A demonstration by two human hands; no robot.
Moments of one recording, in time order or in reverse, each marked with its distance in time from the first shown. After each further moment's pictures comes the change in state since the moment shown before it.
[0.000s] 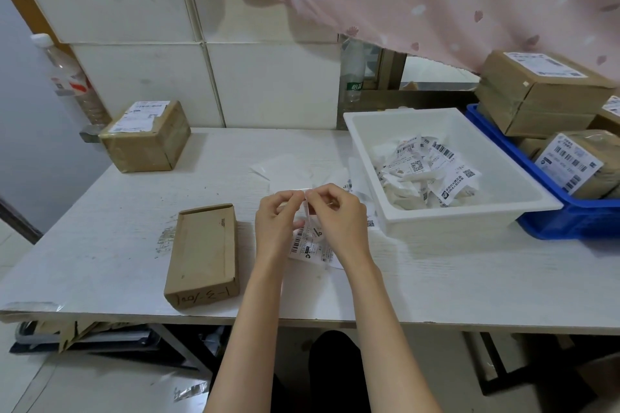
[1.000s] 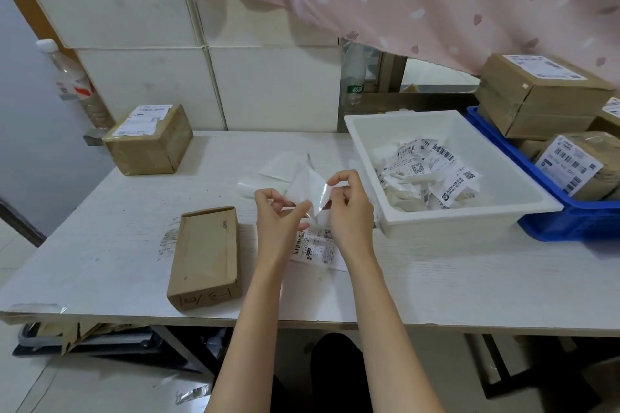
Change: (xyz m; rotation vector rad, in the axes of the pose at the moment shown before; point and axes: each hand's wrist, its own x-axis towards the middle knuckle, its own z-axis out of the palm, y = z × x) left_hand 0.002 -0.003 -0.003 0.042 0.005 0.018; right_hand 0.001 -0.012 -0.004 -0.039 0.126 0.002
